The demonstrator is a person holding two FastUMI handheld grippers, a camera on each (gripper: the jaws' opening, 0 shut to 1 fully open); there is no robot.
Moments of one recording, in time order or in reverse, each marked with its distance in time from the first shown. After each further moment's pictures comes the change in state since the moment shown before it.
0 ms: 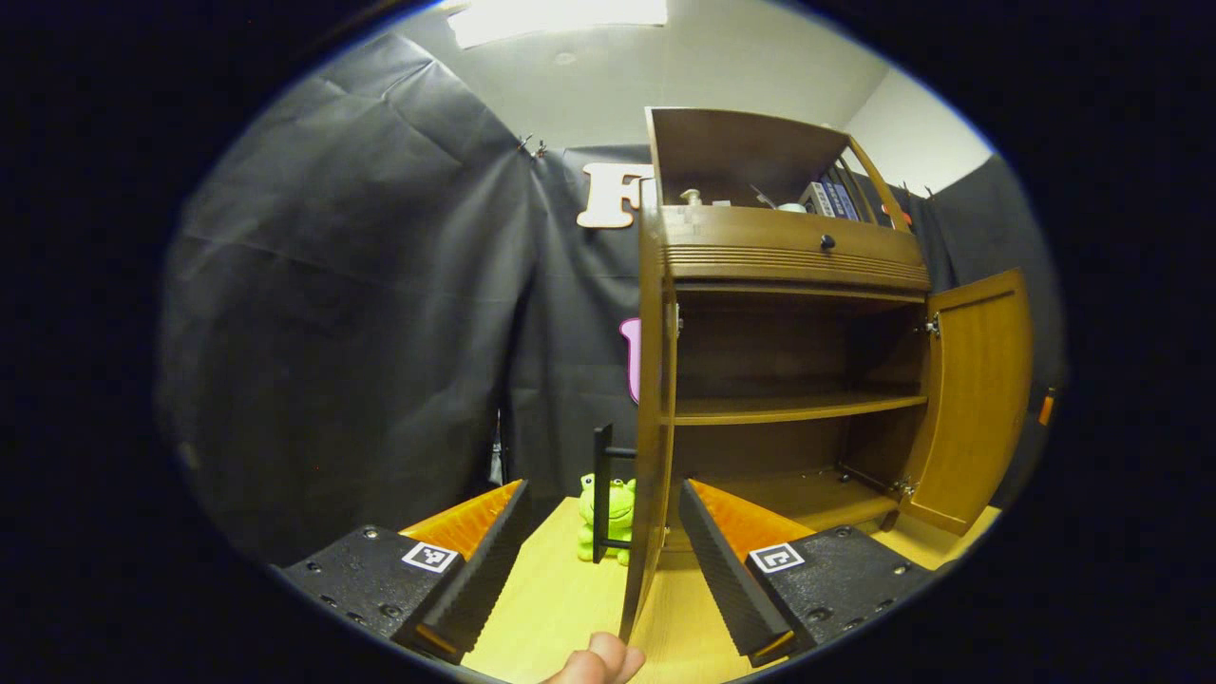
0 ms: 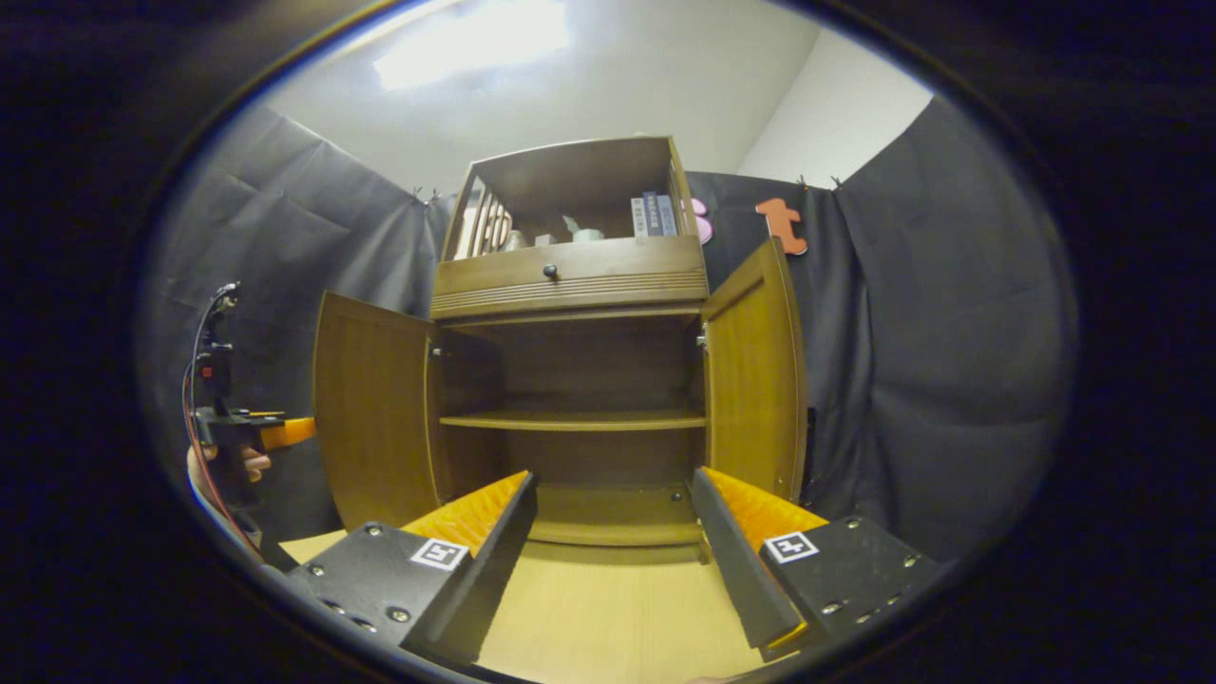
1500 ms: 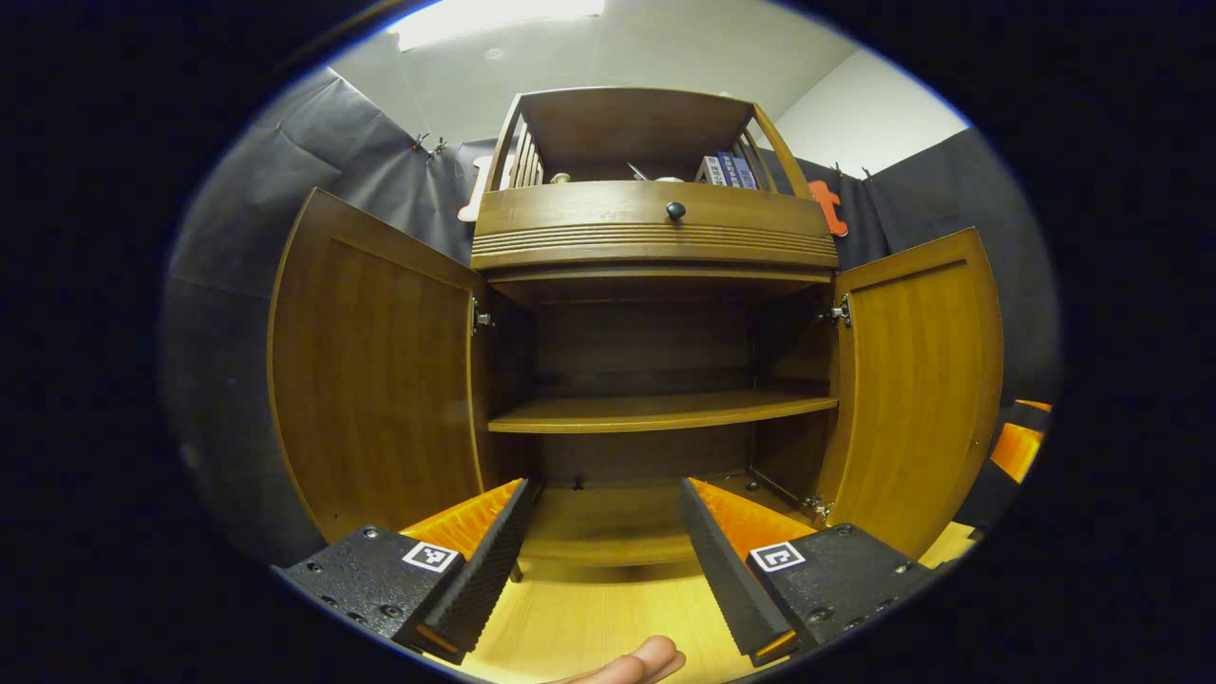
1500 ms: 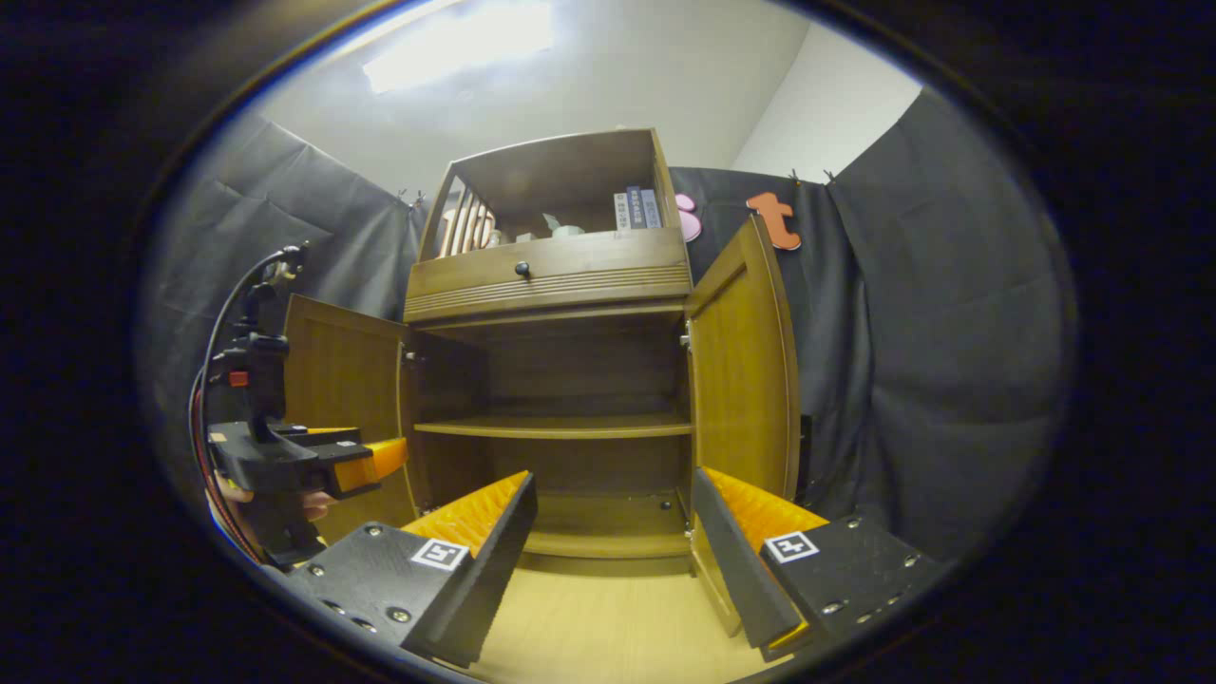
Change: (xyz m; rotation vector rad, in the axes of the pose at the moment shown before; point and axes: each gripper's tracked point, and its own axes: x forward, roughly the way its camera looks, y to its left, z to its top) left arm 0.049 -0.211 -0.003 0.000 0.011 -0.190; right arm 0.059 -0.034 -0.006 -0.016 0.001 -0.028
